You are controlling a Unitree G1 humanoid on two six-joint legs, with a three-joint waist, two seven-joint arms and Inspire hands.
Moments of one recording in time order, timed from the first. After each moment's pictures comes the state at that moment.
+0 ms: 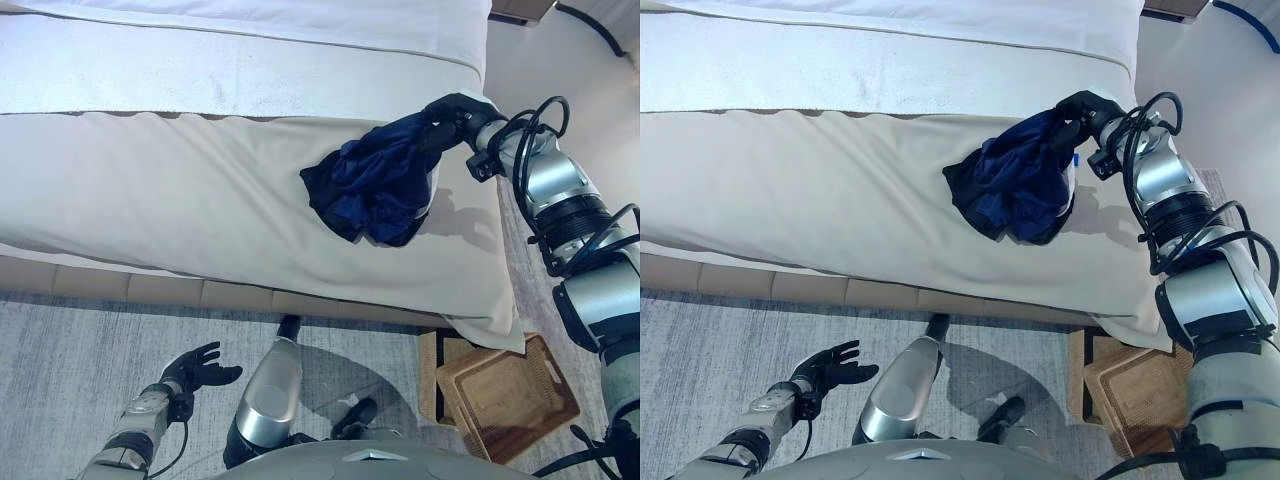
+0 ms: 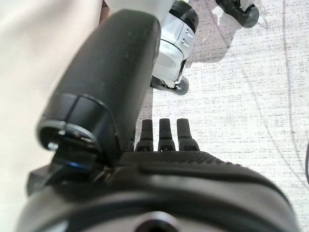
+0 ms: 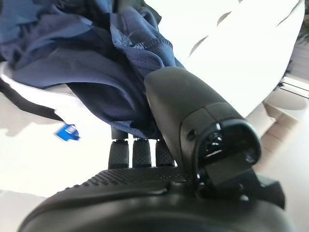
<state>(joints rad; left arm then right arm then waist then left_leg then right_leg) -0.06 0.42 -0.11 1.07 -0.27 -0.04 -0.20 -1.09 -0.73 0.48 0.72 0.19 0.27 0.19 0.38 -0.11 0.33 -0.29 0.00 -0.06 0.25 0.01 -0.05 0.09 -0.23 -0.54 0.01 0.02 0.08</state>
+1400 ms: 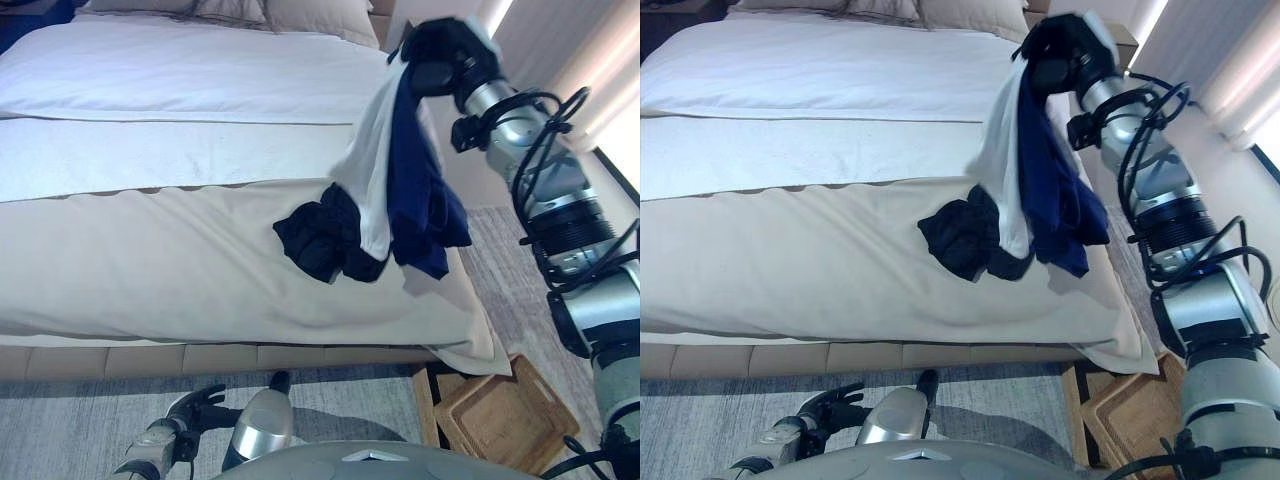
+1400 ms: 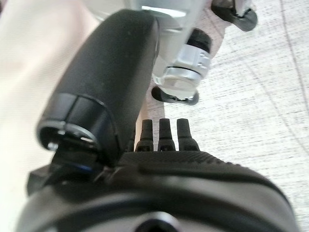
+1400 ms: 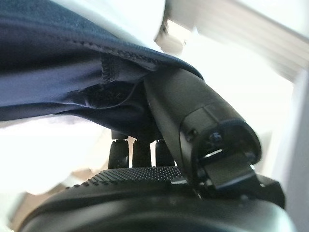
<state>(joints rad) 0.00 0.37 -0.11 1.16 -0.16 -0.03 -0.20 -1.03 -0.63 0.38 0.52 0.42 0.23 0.06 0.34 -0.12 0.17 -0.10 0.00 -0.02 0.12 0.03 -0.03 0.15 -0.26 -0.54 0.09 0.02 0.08</state>
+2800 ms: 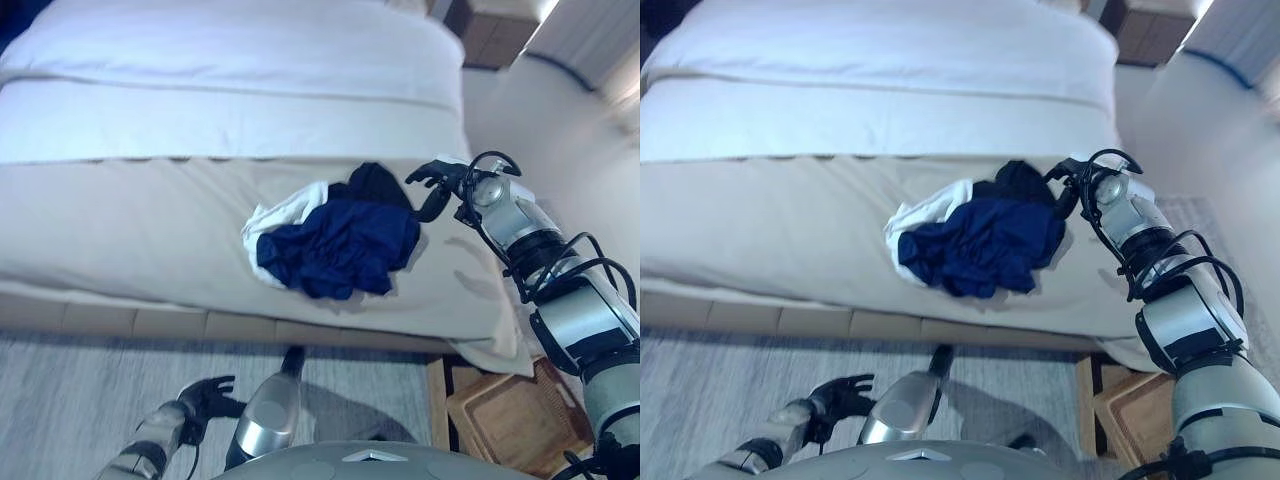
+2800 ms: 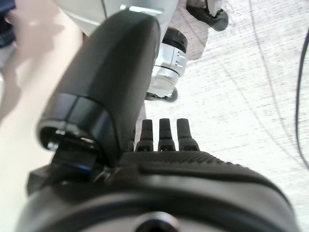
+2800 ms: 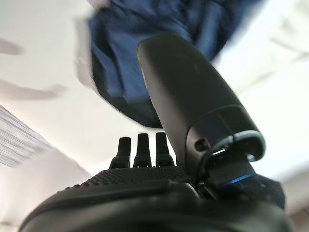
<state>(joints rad) -0.10 0.38 -0.22 1.09 -0.18 0.04 -0.20 -0.95 -0.64 0.55 0.84 -0.31 0.30 0.33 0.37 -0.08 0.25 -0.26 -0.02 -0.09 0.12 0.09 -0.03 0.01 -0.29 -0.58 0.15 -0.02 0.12</state>
